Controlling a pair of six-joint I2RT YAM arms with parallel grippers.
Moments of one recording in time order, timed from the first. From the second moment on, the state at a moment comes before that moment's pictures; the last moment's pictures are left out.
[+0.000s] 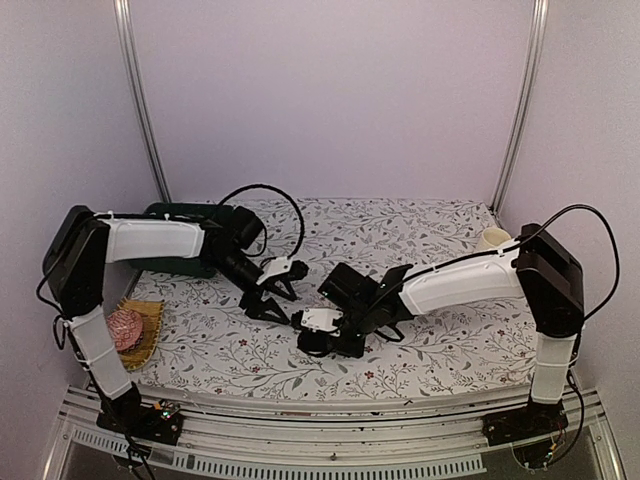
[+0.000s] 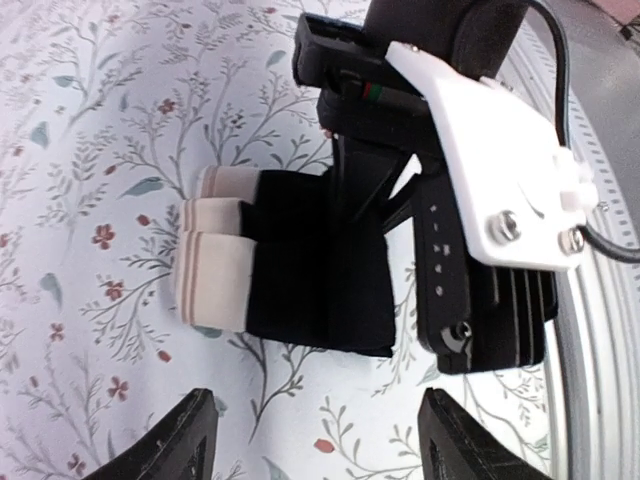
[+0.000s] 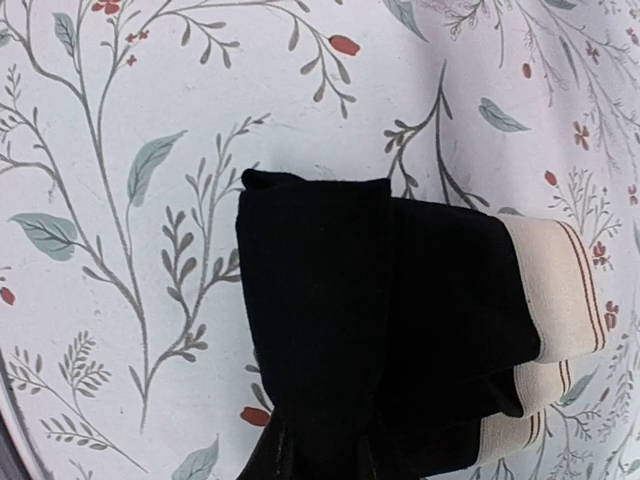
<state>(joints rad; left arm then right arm) -0.60 1.85 1.25 -0.66 0.74 0.93 1.08 1.96 1.26 -0.39 0.01 -0.38</state>
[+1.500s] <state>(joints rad) -0.94 1.76 0.71 0.31 0.14 1.09 0.82 2.19 1.52 -0.62 -0.69 -0.17</state>
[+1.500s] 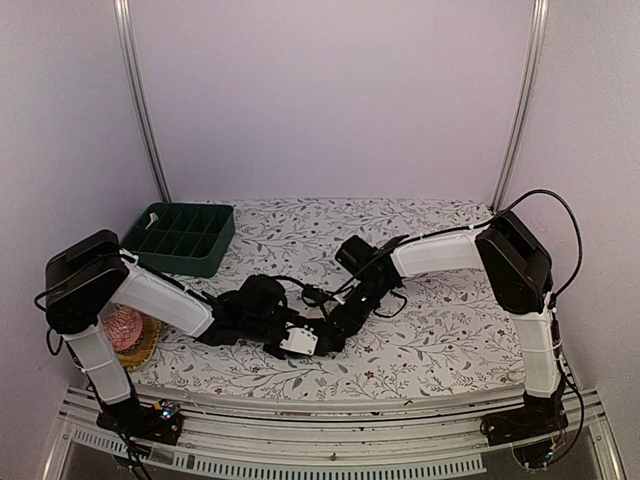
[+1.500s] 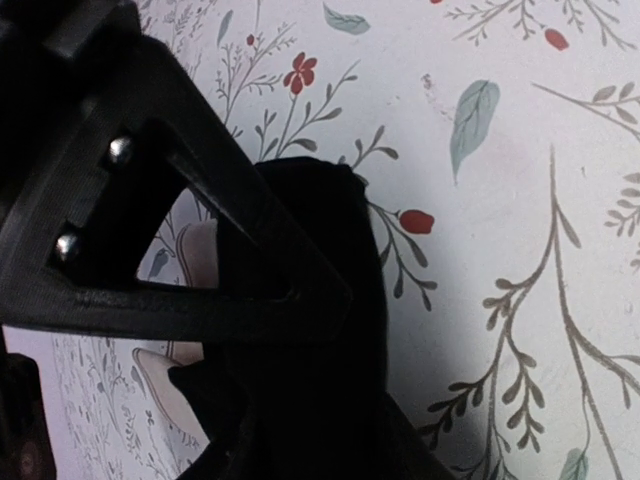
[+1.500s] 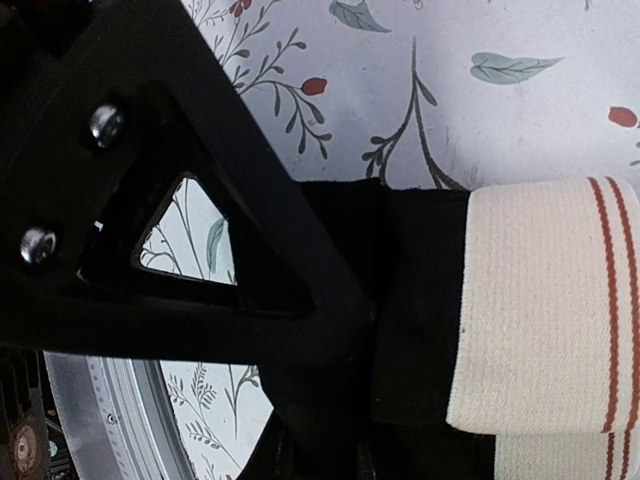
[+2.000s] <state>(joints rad) -0.93 1.84 0.95 -0.05 0.22 0.97 0.82 1.88 1.14 -0.43 -0.53 -0.16</state>
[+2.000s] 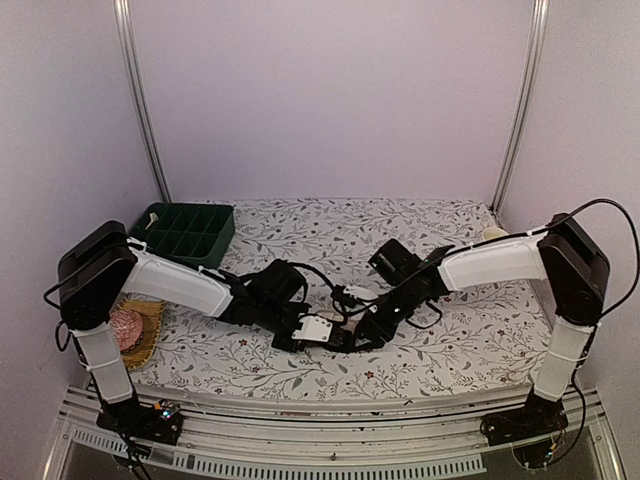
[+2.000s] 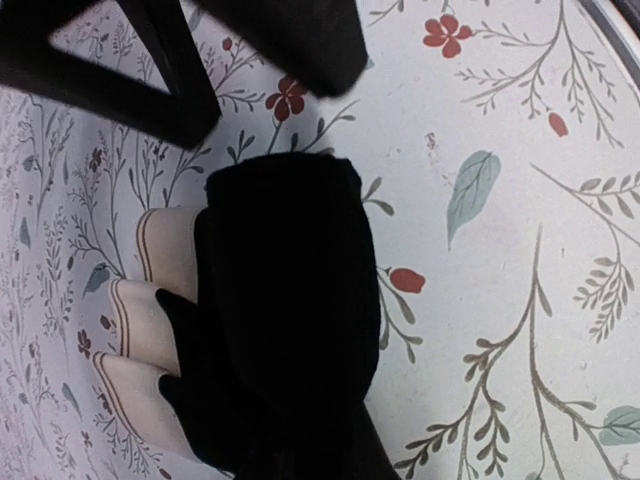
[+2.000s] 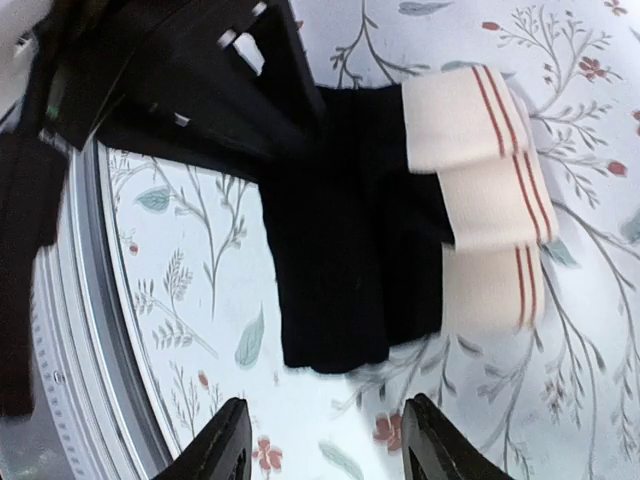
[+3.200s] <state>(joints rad) -0.71 2.46 1.88 -1.16 0.87 0.84 1.20 1.84 0.95 0.07 0.41 -0.53</state>
